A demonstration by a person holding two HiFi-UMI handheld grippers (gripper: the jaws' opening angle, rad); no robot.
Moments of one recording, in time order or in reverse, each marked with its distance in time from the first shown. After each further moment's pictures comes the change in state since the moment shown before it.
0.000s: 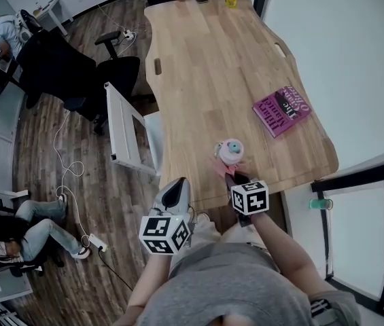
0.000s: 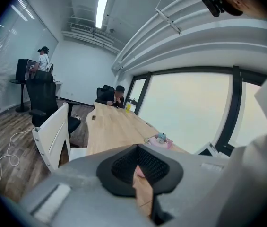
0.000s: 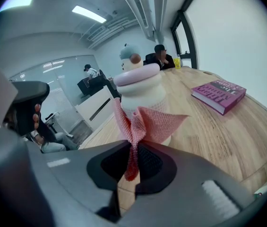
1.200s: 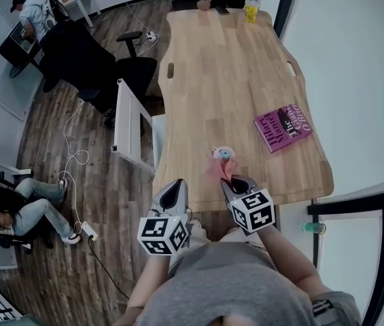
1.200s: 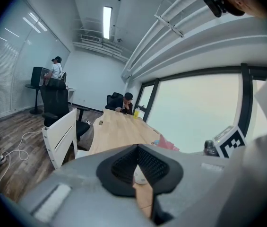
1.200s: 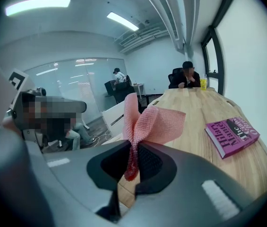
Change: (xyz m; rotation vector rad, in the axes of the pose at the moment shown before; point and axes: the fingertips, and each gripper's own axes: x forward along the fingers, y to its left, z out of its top) left arm -0.004 -0.034 0.005 -0.040 -0.094 0.145; right arm -0.072 0.027 0.055 -0.291 -0.093 0.206
